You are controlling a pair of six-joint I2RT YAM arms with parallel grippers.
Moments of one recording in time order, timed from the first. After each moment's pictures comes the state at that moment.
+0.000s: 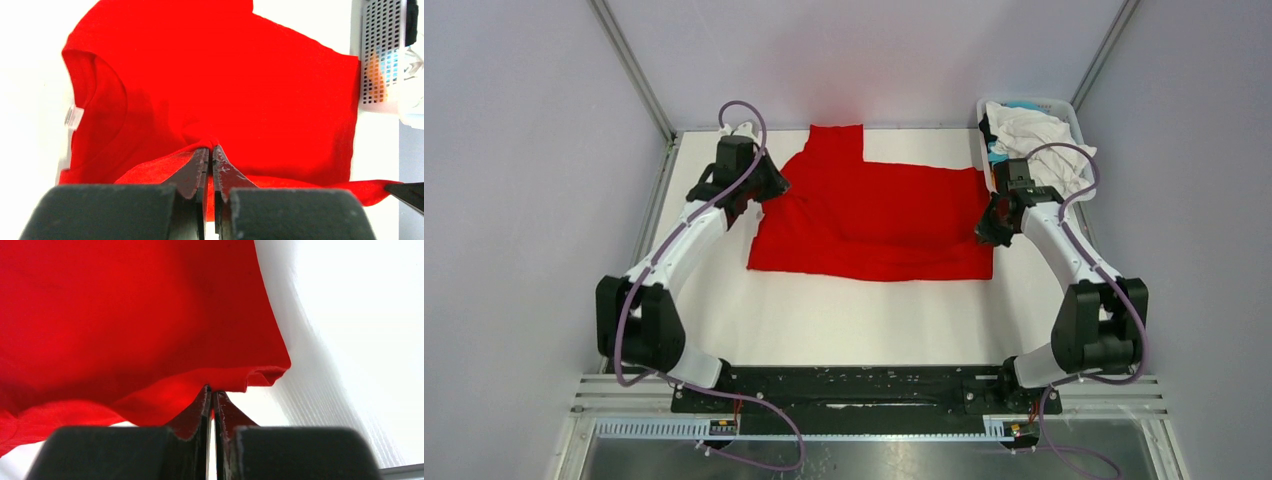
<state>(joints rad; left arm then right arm) -0.22 1.52 1.24 -0.31 0.11 -0.53 0.09 1.51 1.16 -0.79 0.07 0.62</state>
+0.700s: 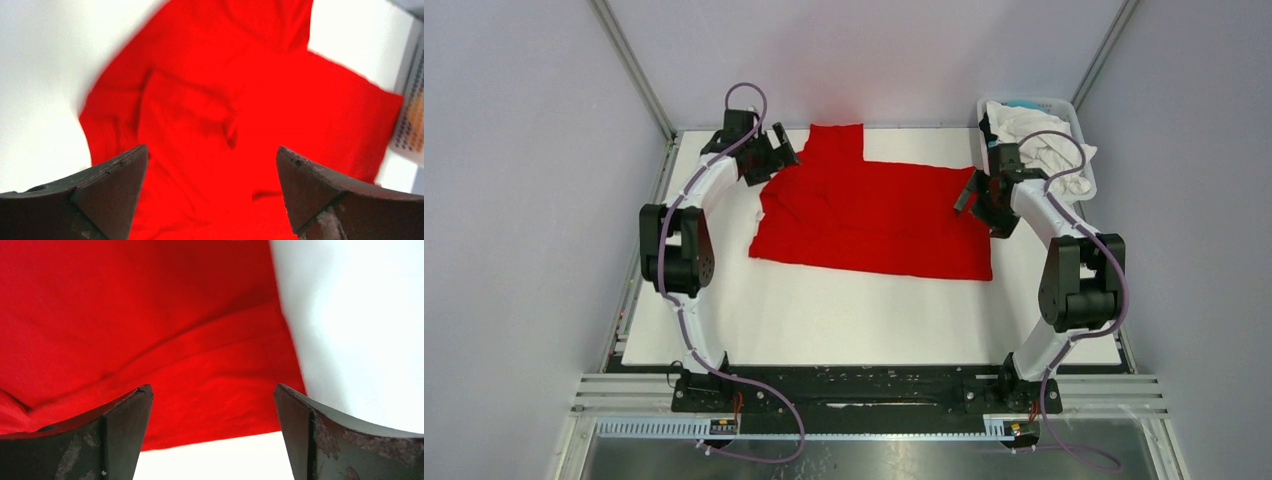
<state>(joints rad) -0.11 1.98 1.62 -0.42 0.22 -0.53 0.09 1.72 1.28 -0.70 0.06 0.62</state>
